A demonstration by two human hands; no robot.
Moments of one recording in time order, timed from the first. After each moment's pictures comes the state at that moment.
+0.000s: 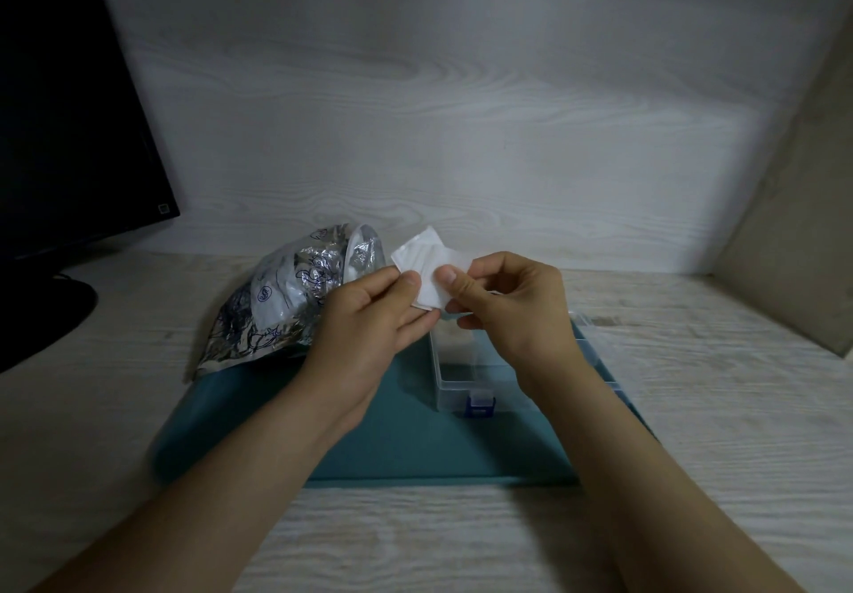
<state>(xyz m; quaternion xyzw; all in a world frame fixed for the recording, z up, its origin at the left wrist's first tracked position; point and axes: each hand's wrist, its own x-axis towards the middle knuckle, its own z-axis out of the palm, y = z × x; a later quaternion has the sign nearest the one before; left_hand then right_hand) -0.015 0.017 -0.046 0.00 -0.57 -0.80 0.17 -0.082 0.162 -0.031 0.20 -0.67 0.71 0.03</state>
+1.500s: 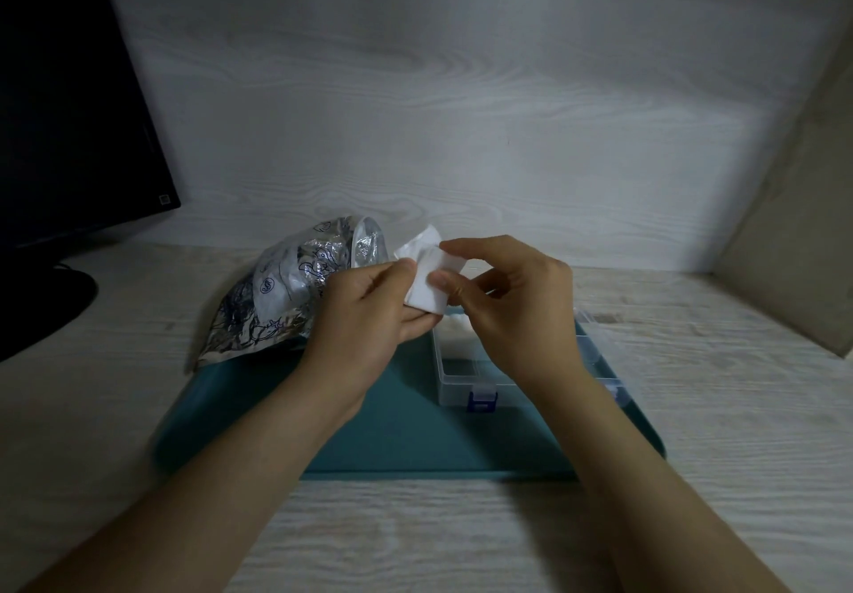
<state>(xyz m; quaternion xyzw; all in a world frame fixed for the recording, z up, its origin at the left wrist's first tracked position) -0.007 0.020 -0.036 0.04 -0.61 -0.76 0.21 -0.084 0.162 -0.035 0.36 -0.75 0.46 0.31</state>
